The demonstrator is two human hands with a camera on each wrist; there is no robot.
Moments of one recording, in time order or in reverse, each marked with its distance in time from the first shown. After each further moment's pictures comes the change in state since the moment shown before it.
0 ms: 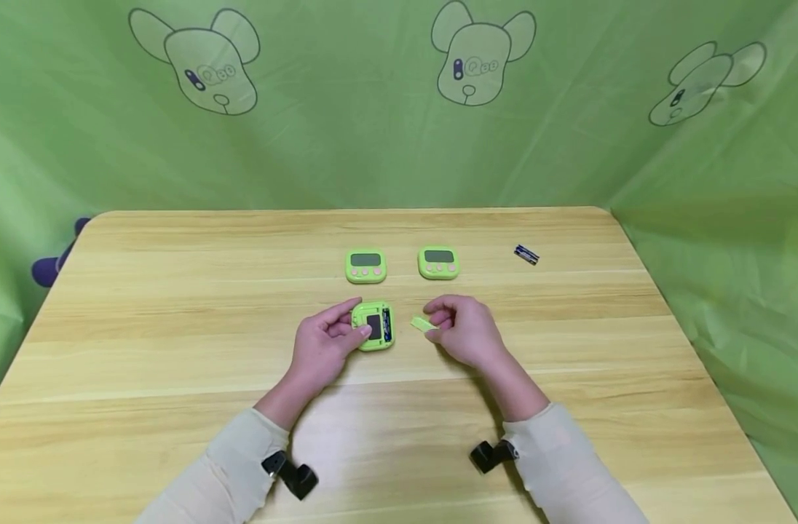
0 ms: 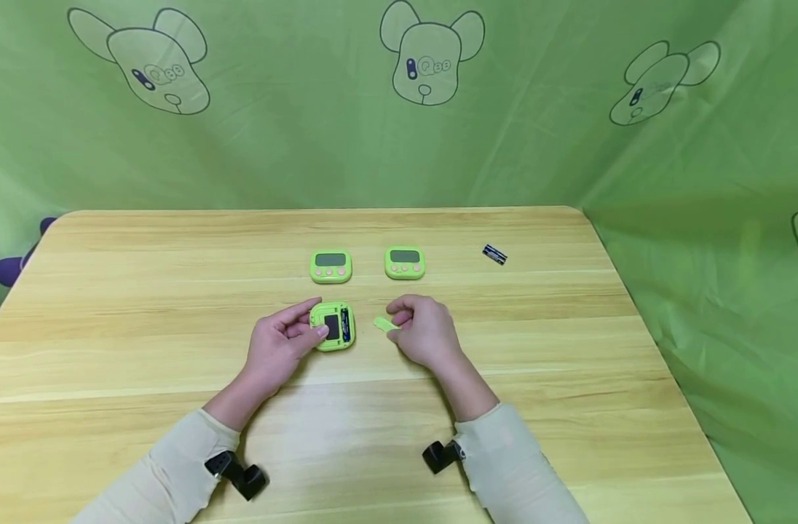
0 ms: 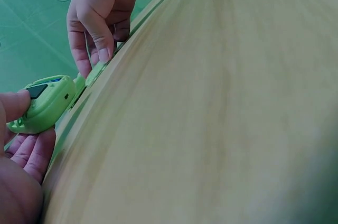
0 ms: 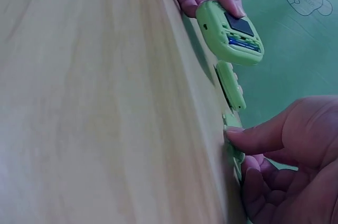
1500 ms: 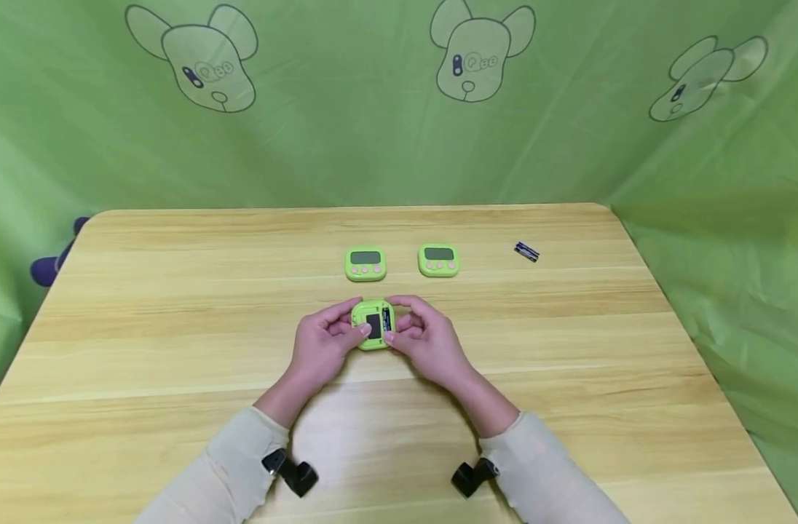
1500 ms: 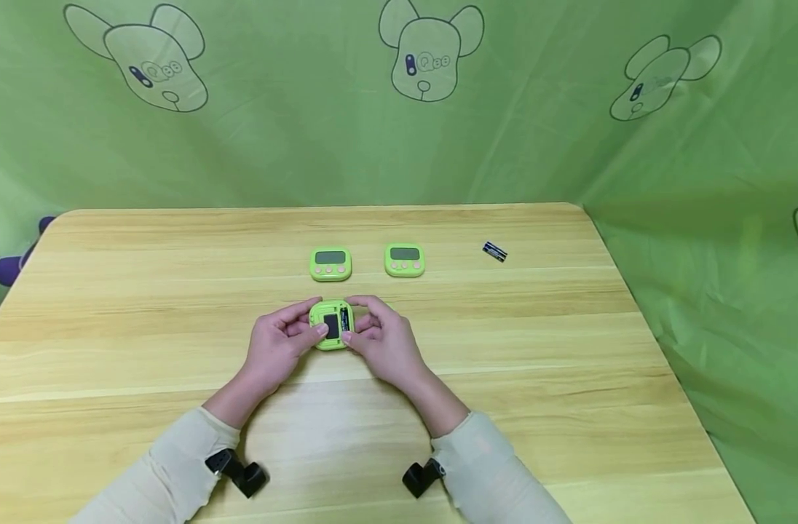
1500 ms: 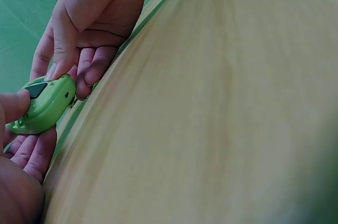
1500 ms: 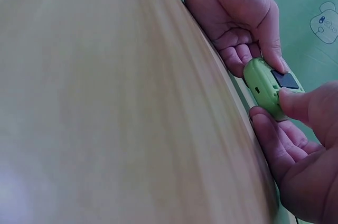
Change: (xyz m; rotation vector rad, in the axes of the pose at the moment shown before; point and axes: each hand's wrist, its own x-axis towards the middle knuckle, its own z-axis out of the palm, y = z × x) left_hand 0.000 0.005 0.001 0.063 0.003 0.004; right_hand -0.015 -0.015 0.048 0.475 -0.049 -0.170
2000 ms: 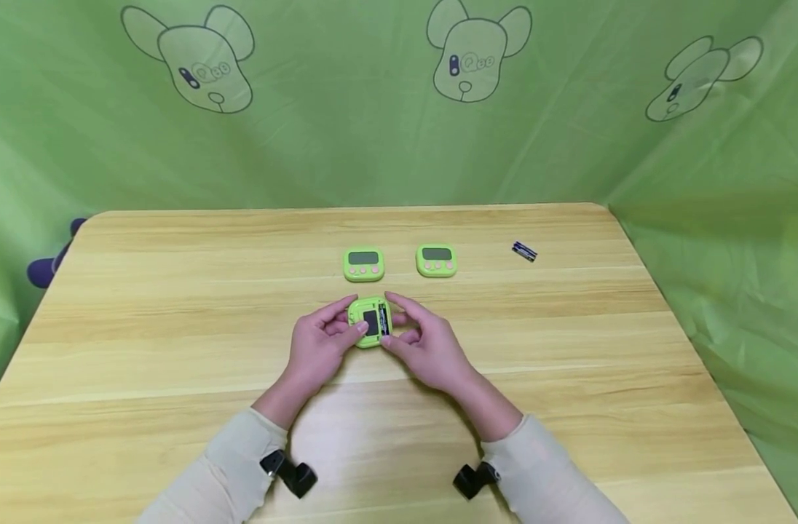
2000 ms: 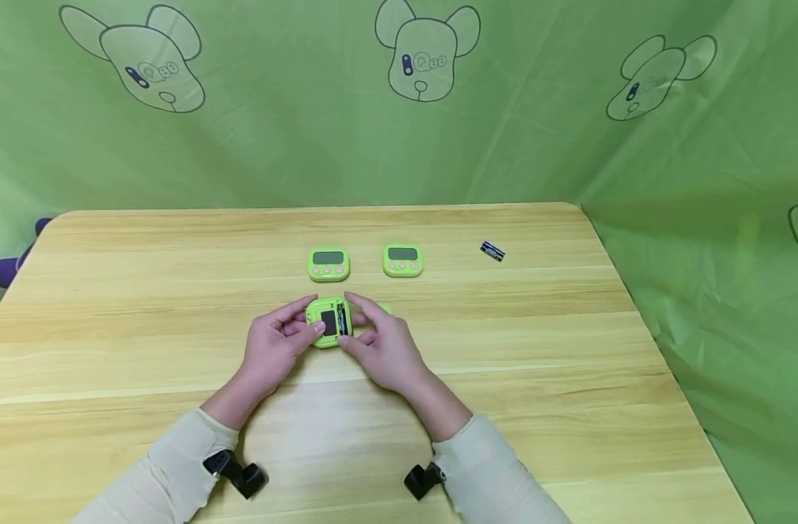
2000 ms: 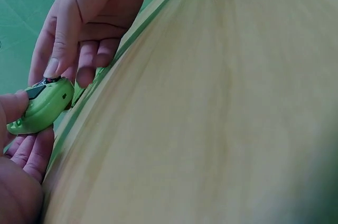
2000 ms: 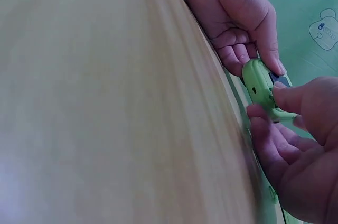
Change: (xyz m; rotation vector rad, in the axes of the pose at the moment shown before) left_hand 0.002 -0.006 0.000 -0.046 0.016 -0.004; right_hand -0.005 -0.003 -0.003 -0.146 -0.042 -0.092
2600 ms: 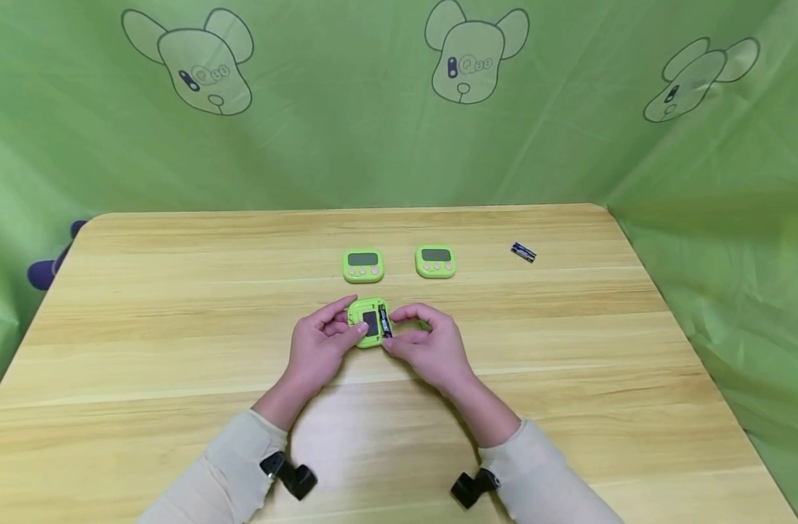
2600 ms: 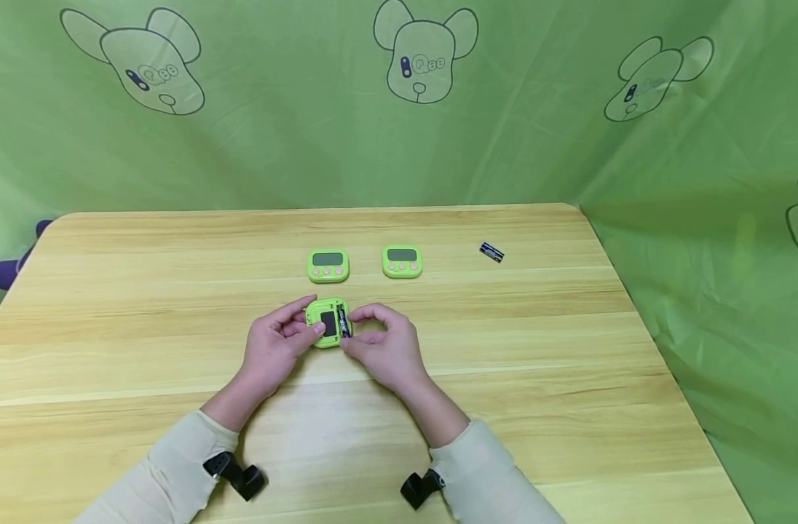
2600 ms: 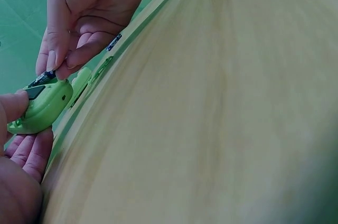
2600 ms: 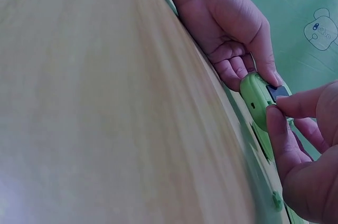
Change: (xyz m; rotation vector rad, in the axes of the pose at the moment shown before) left_hand -0.001 0.001 0.001 -0.019 0.006 -0.002; right_hand -0.004 -0.007 0.003 0.291 0.123 0.221
